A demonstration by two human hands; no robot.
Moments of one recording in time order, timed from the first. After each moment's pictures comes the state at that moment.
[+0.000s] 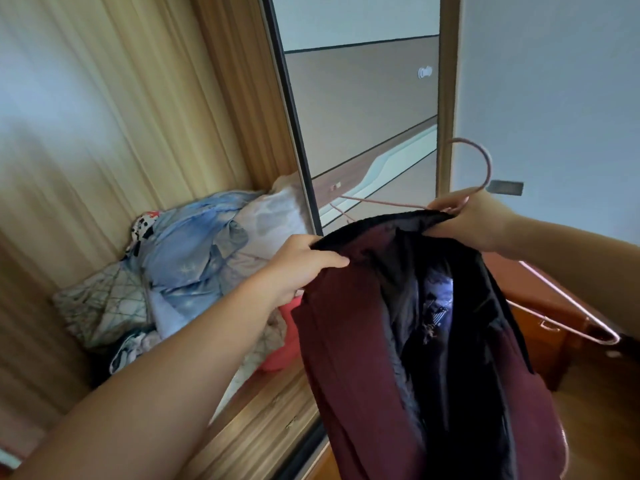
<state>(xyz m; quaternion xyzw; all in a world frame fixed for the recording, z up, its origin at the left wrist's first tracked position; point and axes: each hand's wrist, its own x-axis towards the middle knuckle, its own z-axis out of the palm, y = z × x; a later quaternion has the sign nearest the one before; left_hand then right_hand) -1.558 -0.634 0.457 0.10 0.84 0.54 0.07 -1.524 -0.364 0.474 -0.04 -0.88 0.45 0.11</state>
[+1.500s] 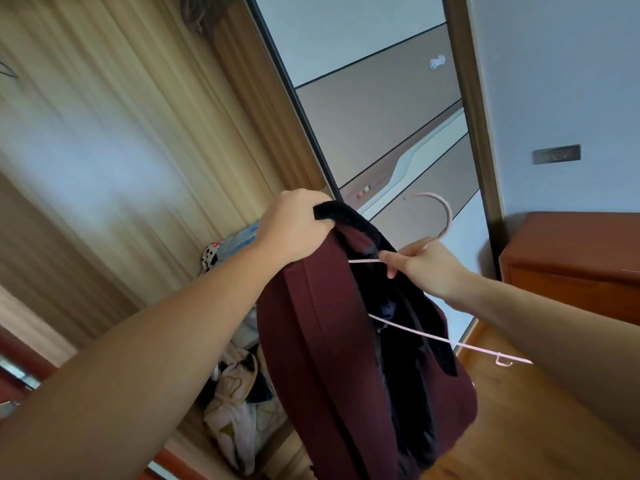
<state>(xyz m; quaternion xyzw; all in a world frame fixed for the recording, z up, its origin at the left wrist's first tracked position) -1.505 -0.634 0.550 0.23 0.94 0.12 -0.21 -1.485 -0.450 0.420 0.02 -0.80 0.60 0.08</state>
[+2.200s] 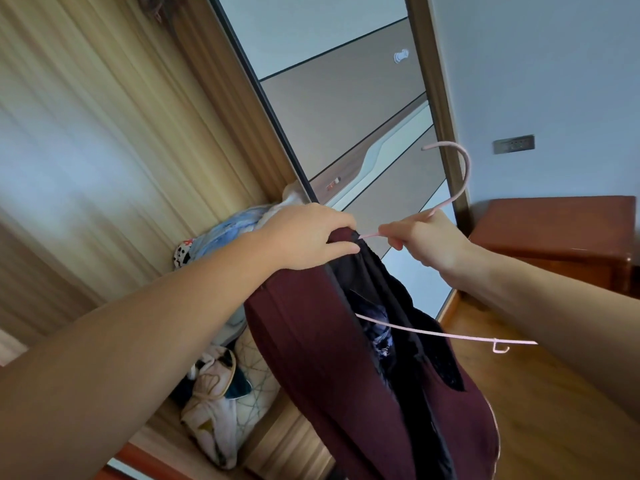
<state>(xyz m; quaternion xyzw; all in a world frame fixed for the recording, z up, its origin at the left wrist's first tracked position) -1.486 -0.597 0.531 0.41 0.89 -0.16 -0.10 -1.444 -0.410 0.436 0.01 -0.74 0.67 0.11</state>
